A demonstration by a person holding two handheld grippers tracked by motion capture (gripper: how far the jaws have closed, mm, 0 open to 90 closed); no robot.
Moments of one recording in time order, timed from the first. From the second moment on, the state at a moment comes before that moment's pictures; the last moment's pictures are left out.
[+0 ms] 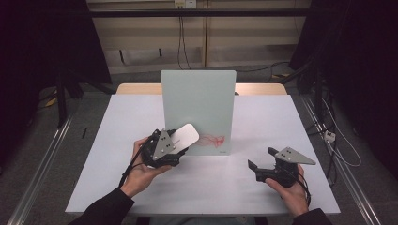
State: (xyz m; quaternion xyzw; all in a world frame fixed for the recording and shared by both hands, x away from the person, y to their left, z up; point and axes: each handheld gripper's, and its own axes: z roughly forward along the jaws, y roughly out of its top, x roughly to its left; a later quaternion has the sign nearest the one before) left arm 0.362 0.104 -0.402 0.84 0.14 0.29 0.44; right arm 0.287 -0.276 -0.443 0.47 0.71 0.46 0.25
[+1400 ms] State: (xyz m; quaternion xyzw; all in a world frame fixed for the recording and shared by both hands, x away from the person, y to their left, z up) left arm 0.380 0.101 -0.410 0.83 0.15 0.30 0.45; right arm 0.287 -0.275 -0.443 0.47 0.71 0.47 0.25
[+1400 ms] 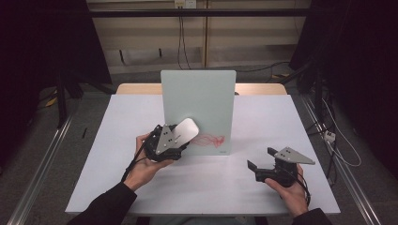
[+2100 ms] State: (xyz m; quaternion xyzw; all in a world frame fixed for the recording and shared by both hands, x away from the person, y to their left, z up) left arm 0.374 0.070 -0.432 0.83 0.15 0.28 0.46; right arm 0.287 -0.275 -0.443 0.46 0.71 0.47 0.25
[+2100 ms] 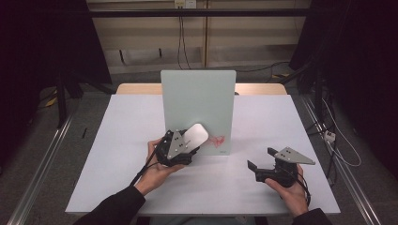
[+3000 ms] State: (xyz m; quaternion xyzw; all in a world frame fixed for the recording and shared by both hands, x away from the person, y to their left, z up) left arm 0.387 0.104 -0.409 0.80 0.19 0.27 0.50; right arm 0.287 -0.275 -0.444 0.47 0.71 0.47 0.25
